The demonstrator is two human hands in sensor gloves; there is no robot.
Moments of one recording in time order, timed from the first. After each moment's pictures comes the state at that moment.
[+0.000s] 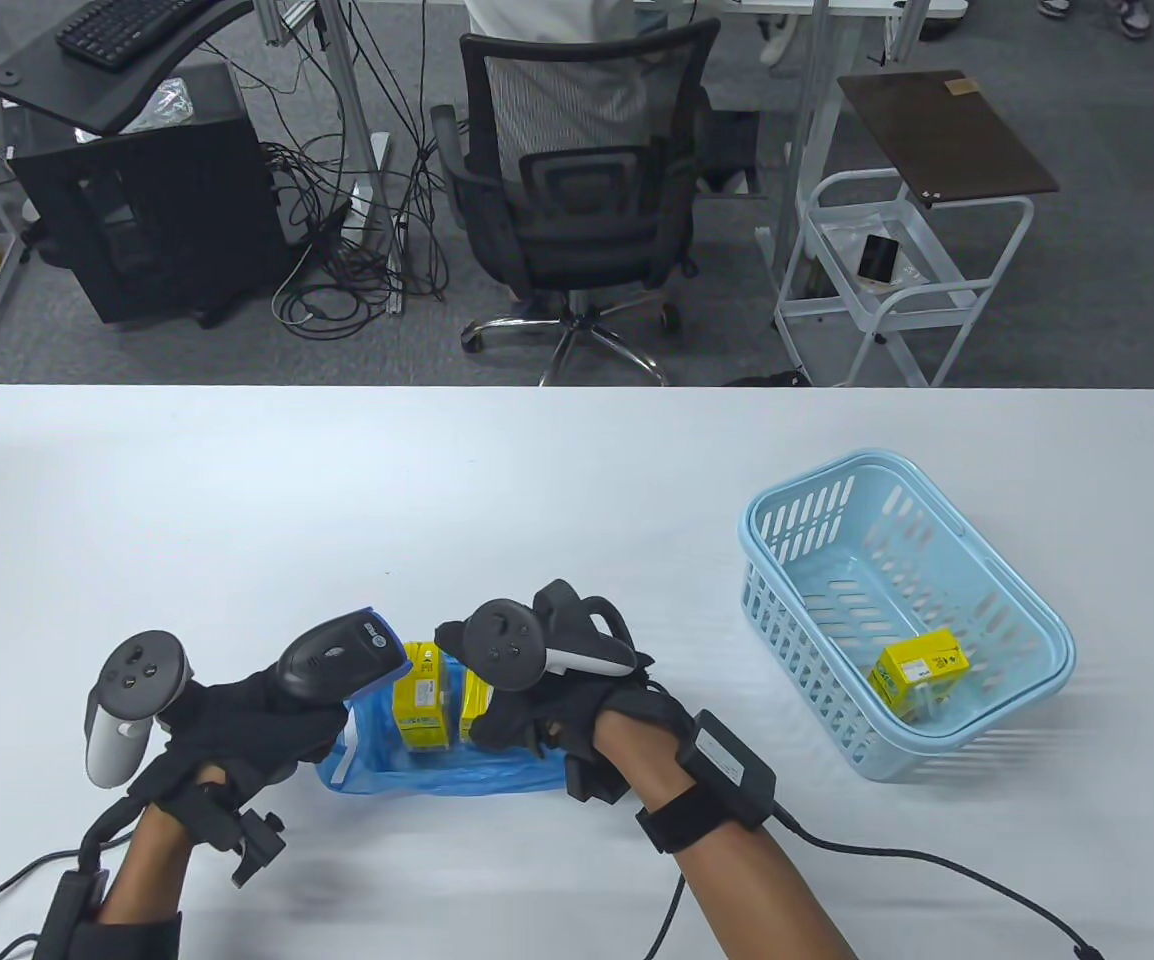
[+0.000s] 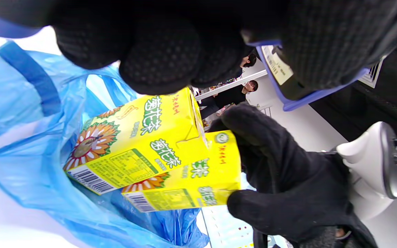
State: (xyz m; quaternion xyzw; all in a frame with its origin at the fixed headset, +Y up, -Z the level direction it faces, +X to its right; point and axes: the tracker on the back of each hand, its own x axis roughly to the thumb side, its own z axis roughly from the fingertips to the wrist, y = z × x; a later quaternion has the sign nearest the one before) left_hand -0.329 -0.713 -0.298 -0.12 -0.15 0.56 0.80; right_hand -0.053 -0.687 -0.347 0.36 0.11 0.92 0.13
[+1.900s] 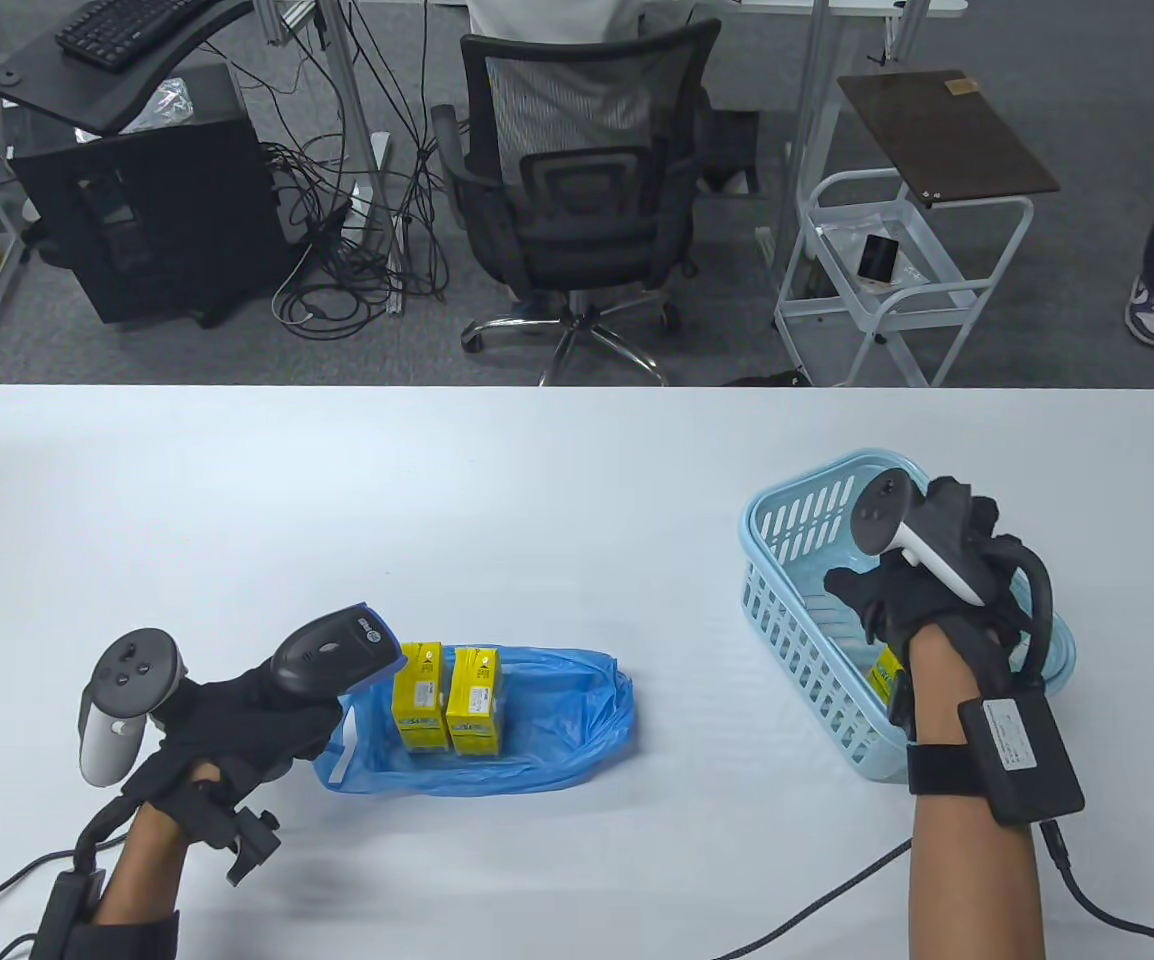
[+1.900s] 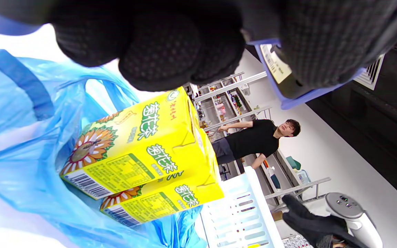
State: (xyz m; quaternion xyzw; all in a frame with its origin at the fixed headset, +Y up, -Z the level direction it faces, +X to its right) left_hand -0.334 -0.713 -0.299 -0.12 -0.15 0.57 0.80; right_hand 0.250 -0.611 -0.385 -0.16 0.16 0.97 -0.02
